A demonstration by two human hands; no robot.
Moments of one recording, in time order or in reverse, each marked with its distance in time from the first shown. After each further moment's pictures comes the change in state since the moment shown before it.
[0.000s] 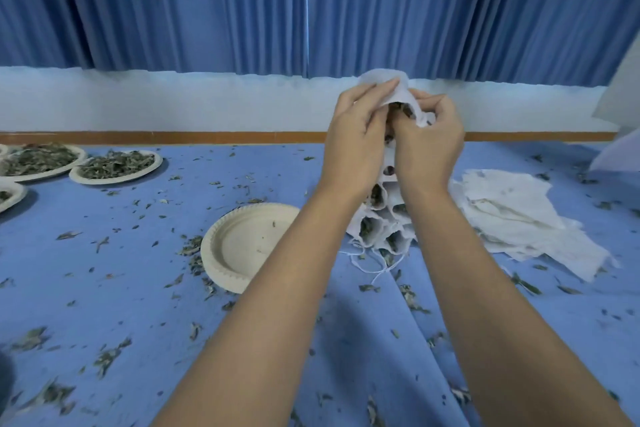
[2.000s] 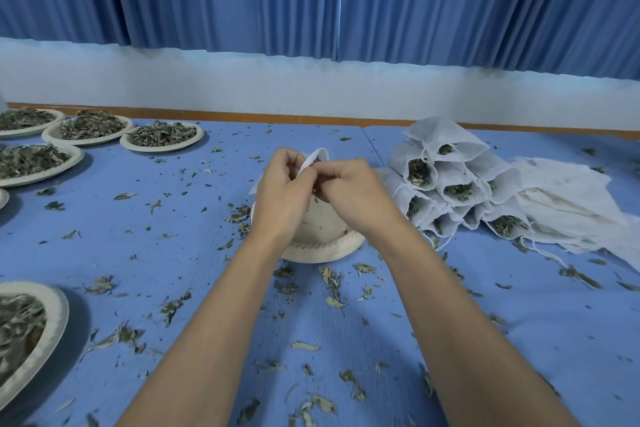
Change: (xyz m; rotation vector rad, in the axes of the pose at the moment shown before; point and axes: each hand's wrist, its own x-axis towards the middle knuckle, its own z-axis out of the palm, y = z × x) left_hand -0.066 -0.066 -0.114 0.084 0.212 -0.350; right_hand -0.102 0.010 0.048 -0.324 -0.940 0.245
